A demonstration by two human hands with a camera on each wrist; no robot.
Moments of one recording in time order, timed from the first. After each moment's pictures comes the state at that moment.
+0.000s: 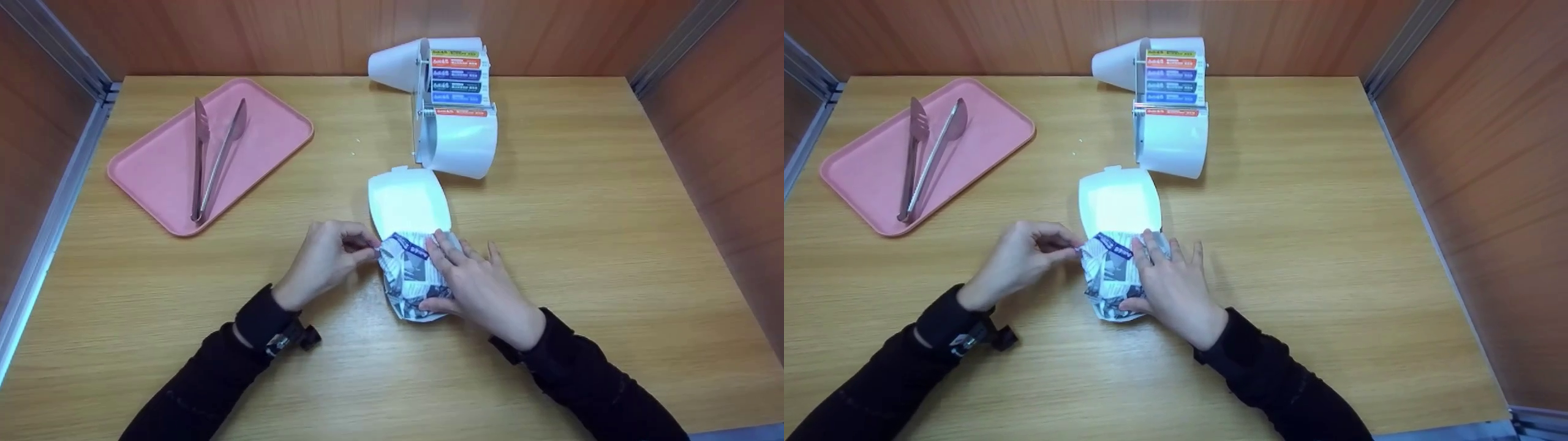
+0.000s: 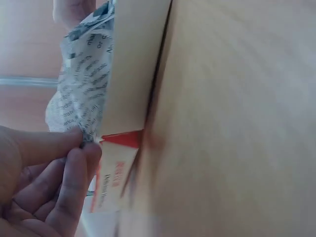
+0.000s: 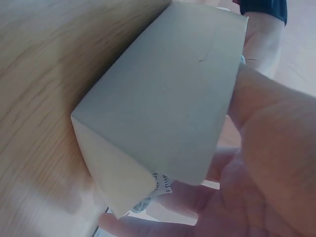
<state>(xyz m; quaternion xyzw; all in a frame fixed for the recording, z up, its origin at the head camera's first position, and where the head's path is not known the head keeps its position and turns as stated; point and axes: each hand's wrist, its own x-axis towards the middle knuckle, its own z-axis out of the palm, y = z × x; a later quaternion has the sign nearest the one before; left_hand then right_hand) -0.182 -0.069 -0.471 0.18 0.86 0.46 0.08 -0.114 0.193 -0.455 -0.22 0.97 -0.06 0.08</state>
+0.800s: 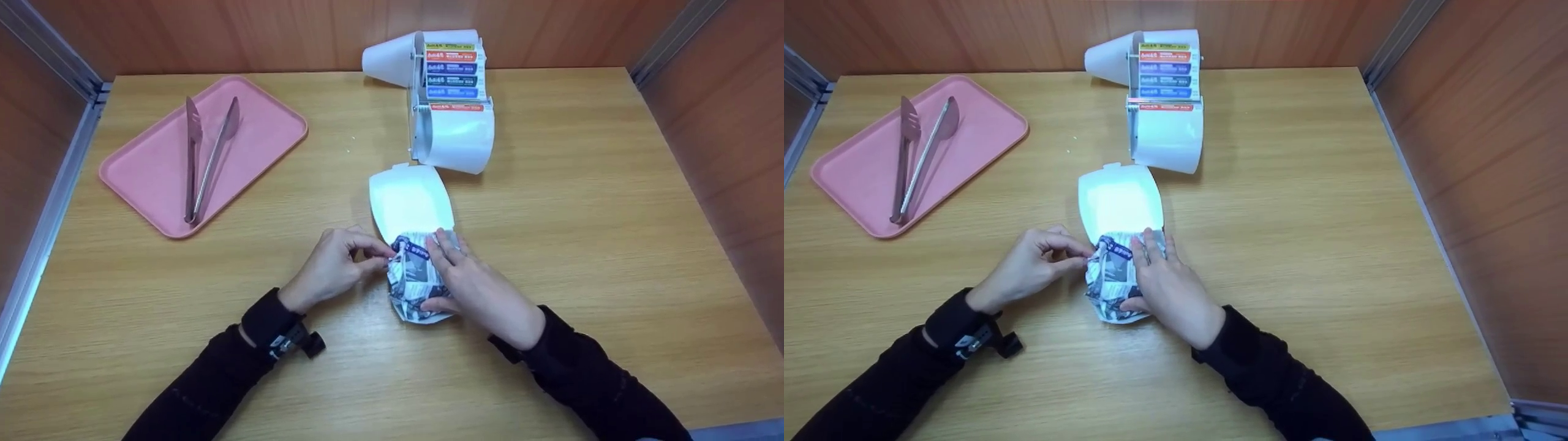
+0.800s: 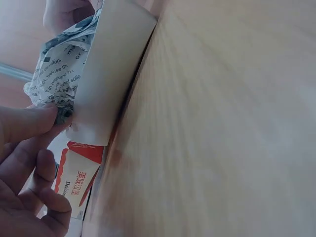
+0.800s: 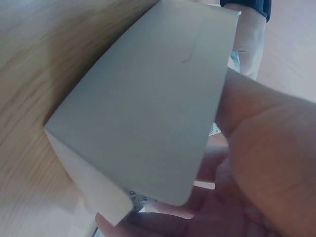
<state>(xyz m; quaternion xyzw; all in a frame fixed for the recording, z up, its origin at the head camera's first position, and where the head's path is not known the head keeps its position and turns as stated) -0.183 -0.059 -0.488 0.24 0.83 0.50 0.11 -0.115 0.195 -0.455 -0.22 0.96 -0.14 0.13</state>
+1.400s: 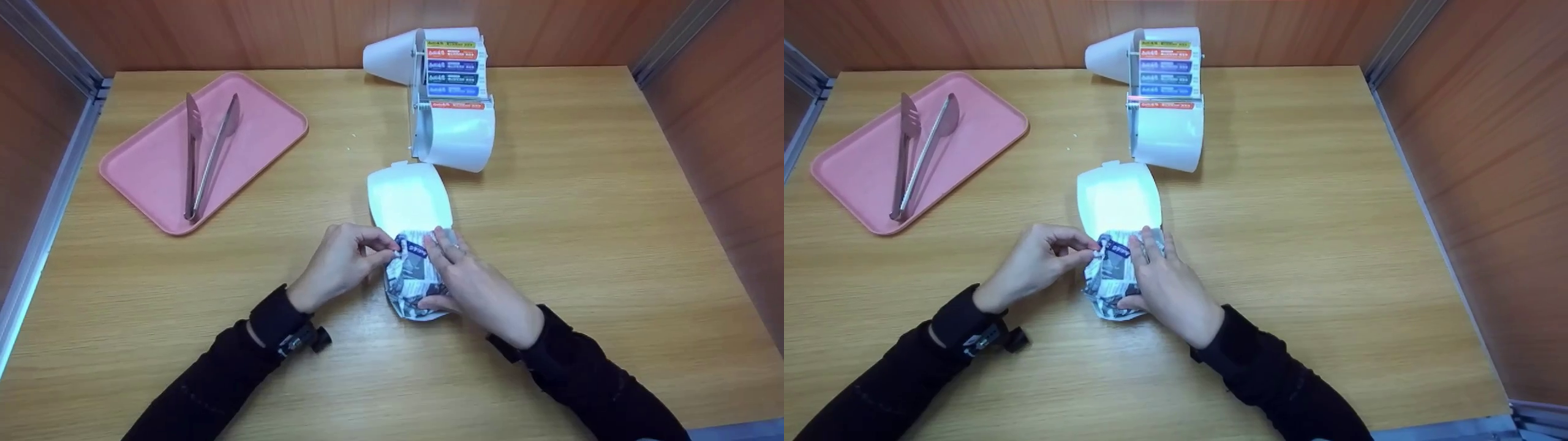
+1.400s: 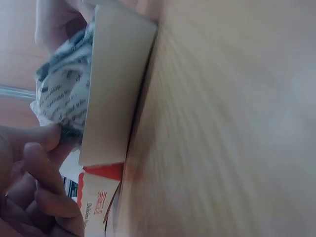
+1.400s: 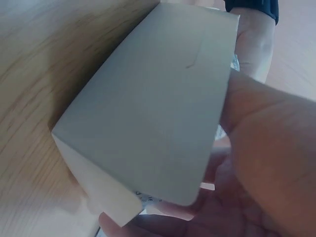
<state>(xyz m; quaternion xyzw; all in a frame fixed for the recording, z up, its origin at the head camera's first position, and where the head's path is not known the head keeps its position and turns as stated) -0.179 -0.044 -0.478 0.19 0.86 0.46 0.11 -0.115 0.196 -0.457 -0.24 0.95 -0.15 0.09</state>
